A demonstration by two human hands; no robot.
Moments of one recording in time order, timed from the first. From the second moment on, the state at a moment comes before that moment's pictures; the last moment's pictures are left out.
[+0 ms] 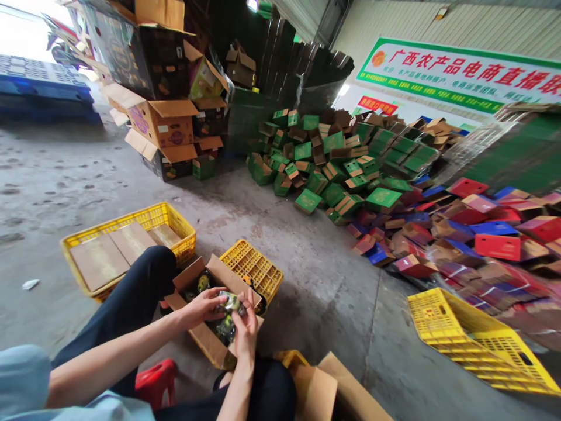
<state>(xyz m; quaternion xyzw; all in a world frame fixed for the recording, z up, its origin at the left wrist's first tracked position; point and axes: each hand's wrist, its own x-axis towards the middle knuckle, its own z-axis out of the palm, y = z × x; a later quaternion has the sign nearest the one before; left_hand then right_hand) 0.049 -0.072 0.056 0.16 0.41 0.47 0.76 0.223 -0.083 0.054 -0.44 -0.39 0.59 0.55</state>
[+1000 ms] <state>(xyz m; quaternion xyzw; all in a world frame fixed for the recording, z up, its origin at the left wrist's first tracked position) 0.040 -0.071 0.055 0.22 0.43 0.46 0.75 0.229 -0.081 0.056 -0.48 -0.36 0.58 0.55</state>
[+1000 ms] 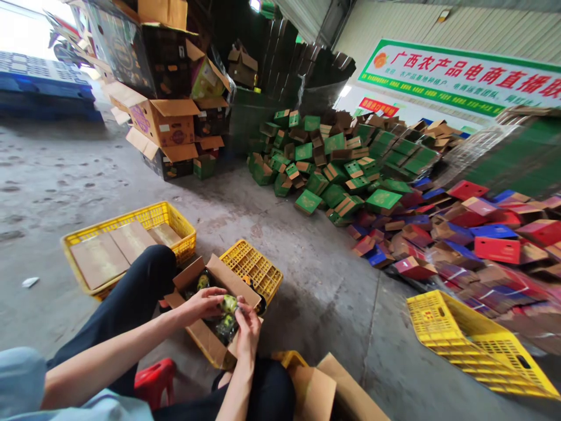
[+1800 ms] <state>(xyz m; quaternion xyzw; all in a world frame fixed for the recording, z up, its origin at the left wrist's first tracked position) 0.042 -0.070 0.054 0.23 0.40 0.51 0.72 0.225 -0.081 0.066 -0.48 -0.35 0.58 0.56</state>
